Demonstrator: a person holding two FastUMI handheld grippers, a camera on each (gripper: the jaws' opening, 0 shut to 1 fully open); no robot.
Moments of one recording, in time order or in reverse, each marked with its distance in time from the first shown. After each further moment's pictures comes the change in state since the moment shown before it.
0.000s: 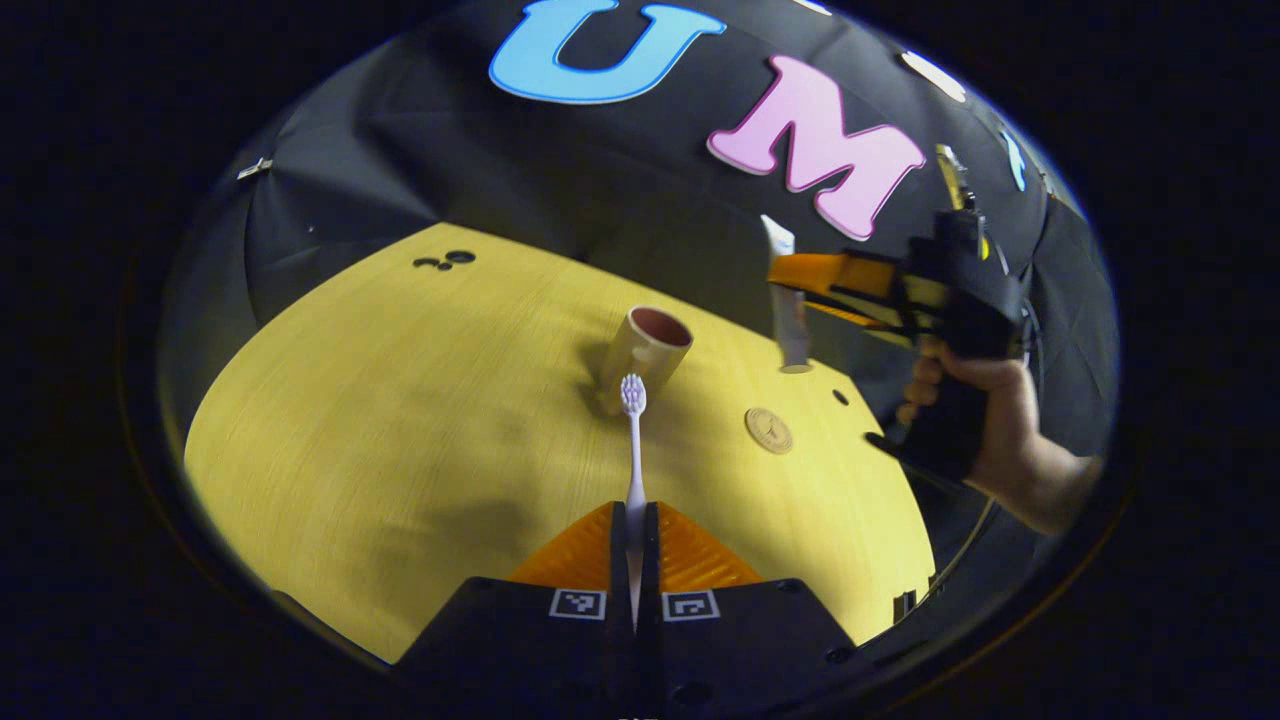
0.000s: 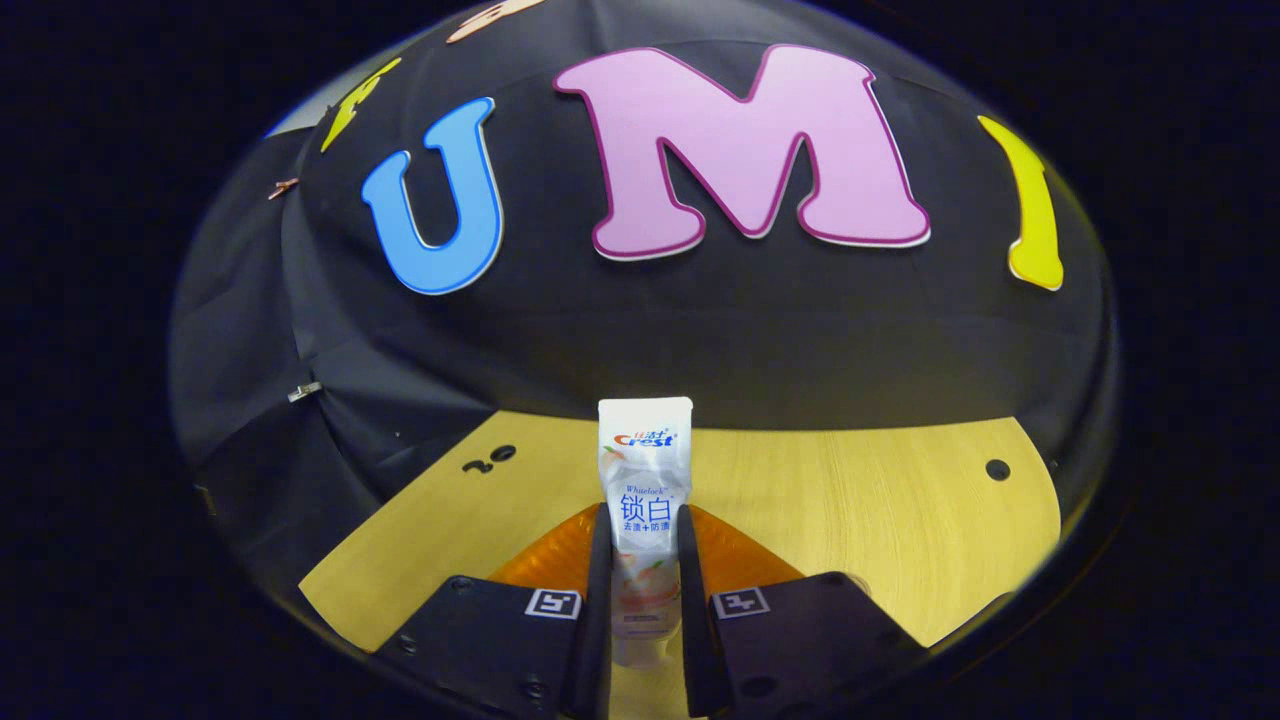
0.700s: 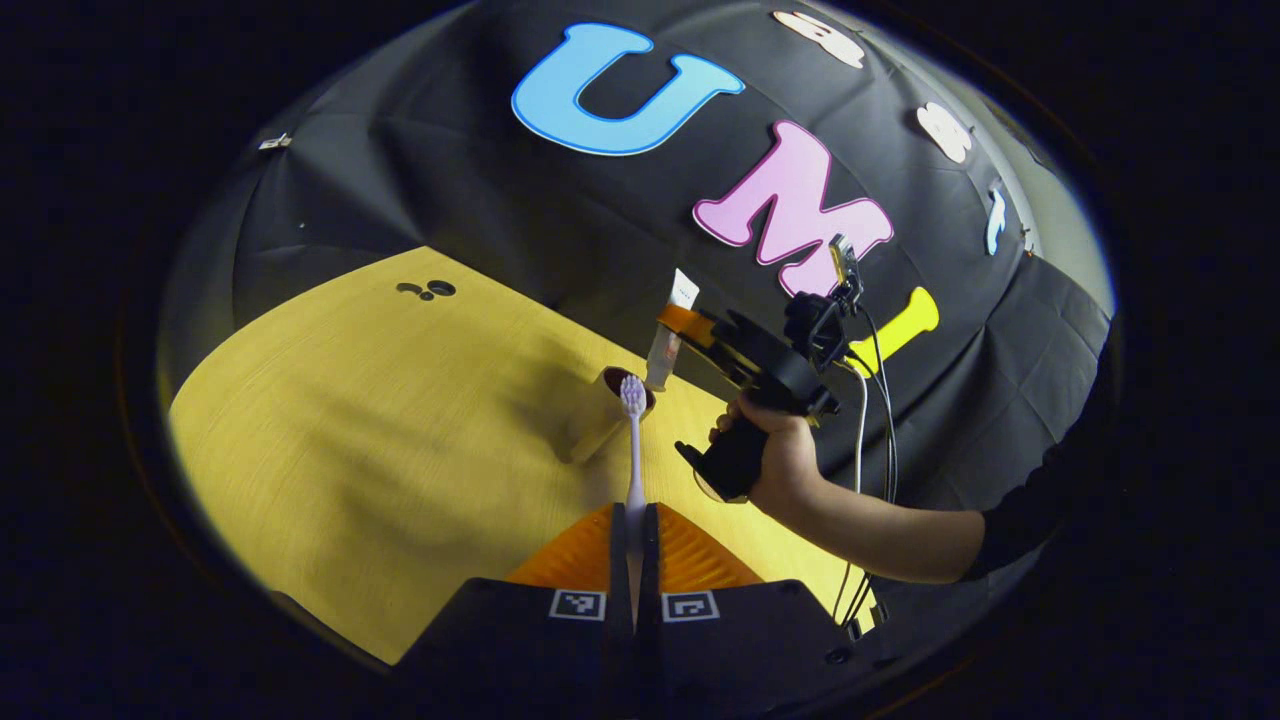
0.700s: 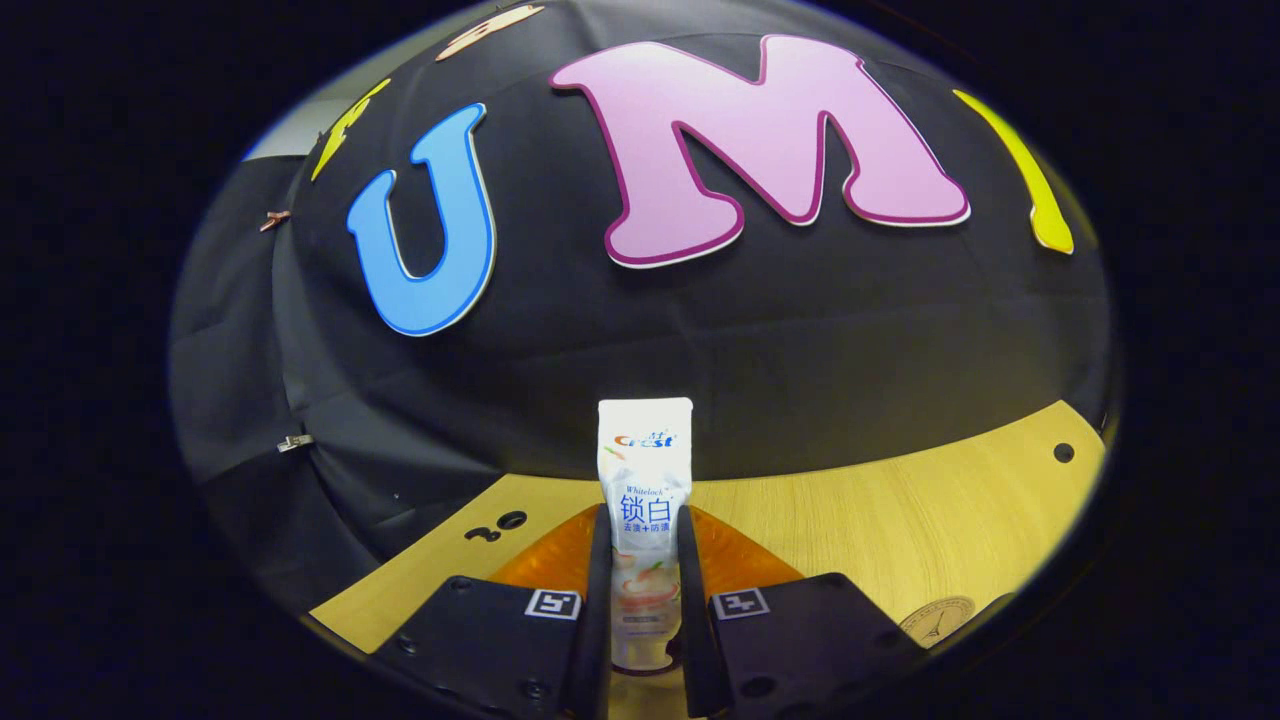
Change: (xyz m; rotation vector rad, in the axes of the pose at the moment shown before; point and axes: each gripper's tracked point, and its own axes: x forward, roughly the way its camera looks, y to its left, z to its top) left arm -0.025 0.008 0.030 -0.117 -0.120 -0.141; right arm 0.091 0.023 -0.010 0.085 -0.151 0.010
